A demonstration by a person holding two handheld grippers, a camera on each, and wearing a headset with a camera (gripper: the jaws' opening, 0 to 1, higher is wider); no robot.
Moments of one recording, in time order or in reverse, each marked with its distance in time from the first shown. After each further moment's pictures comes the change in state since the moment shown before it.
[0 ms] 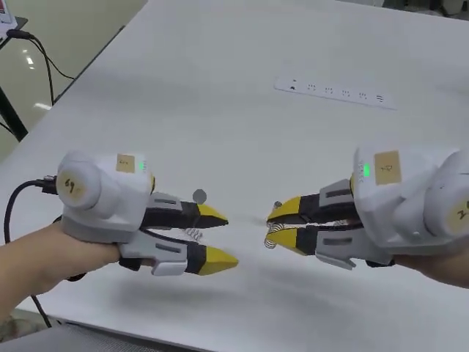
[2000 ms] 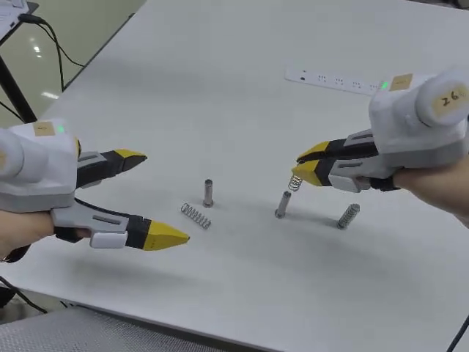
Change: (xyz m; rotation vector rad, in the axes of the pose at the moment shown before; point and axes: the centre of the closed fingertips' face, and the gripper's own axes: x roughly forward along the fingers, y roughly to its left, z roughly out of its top) left arm -0.073 0.062 -0.011 -0.098 -0.058 0.279; right arm 0.002 -0.085 -0.024 0.313 0.025 -0.143
